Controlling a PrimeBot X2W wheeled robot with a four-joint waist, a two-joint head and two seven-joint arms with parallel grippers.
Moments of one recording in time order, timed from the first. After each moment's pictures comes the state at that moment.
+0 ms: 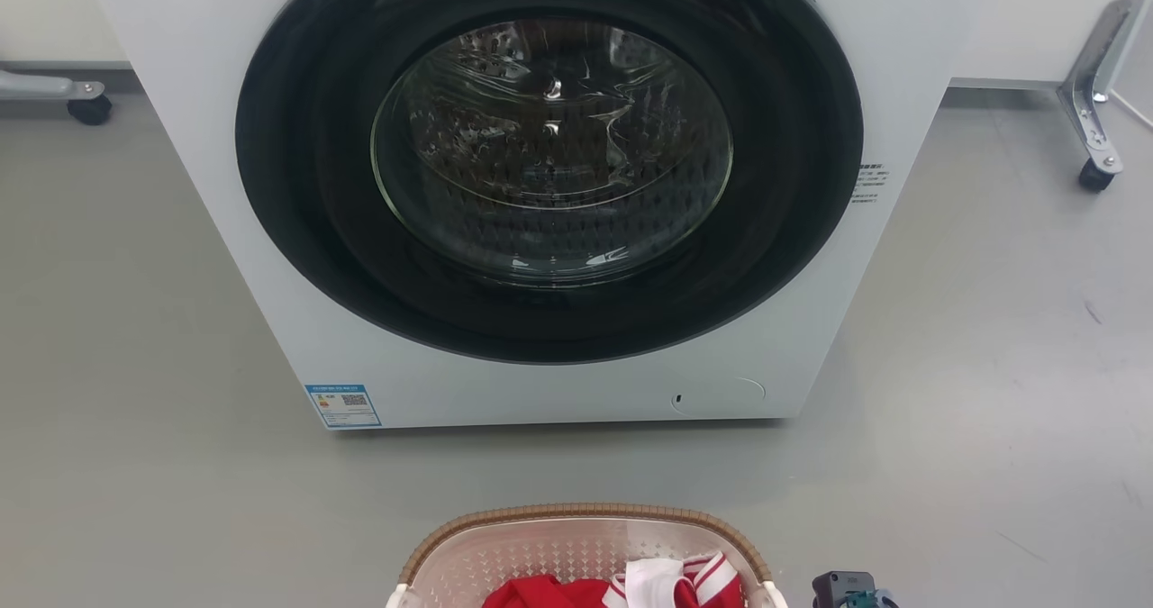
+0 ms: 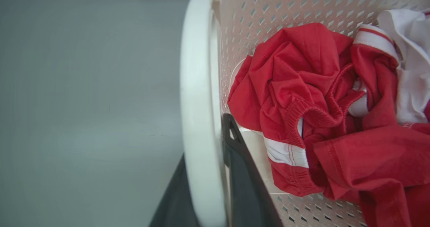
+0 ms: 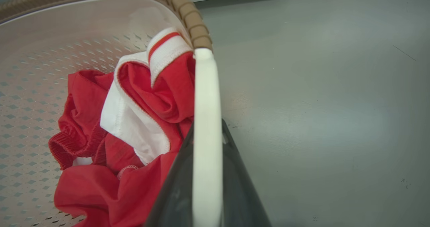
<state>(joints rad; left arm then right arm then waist) -0.30 0.04 -0.60 1.17 -0.58 0.02 -0.05 -0.37 -0.07 0.98 0.98 1.01 -0.14 -0.04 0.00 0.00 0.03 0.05</state>
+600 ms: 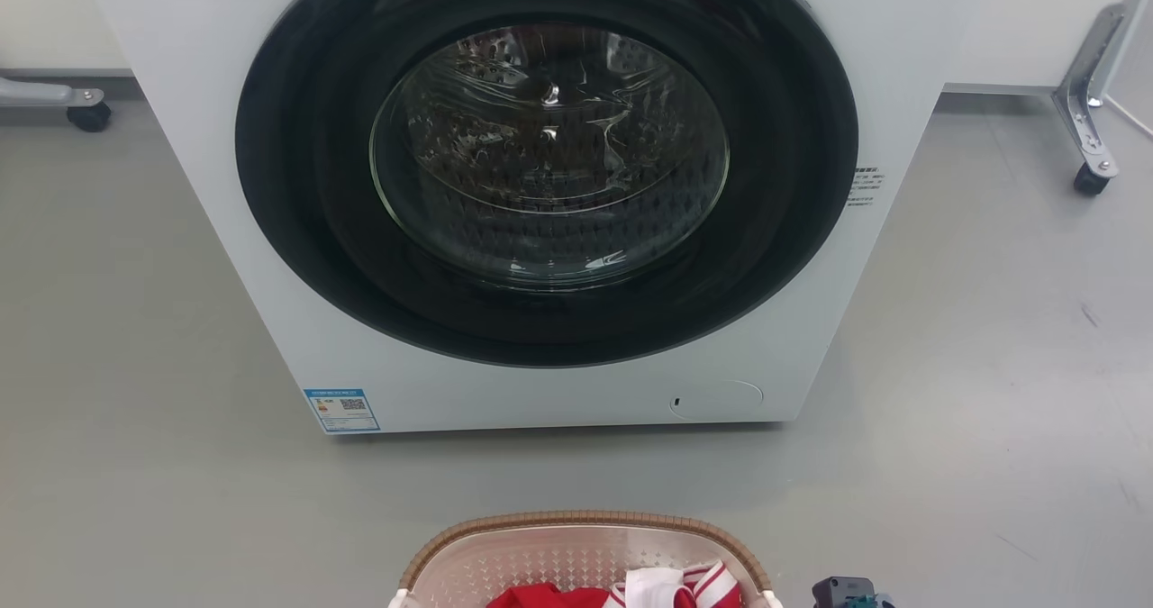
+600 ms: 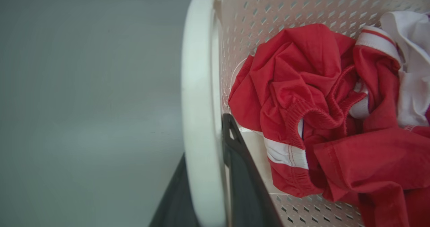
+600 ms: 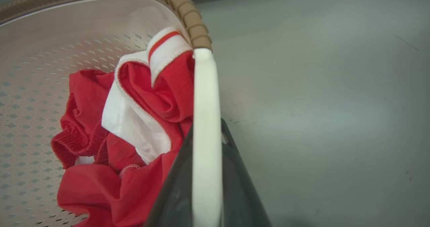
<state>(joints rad) -0.30 0.05 -0.63 1.16 -0.62 0.03 -0.03 -0.37 -0.07 1.02 0.98 1.07 -0.14 -0.04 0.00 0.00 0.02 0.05</state>
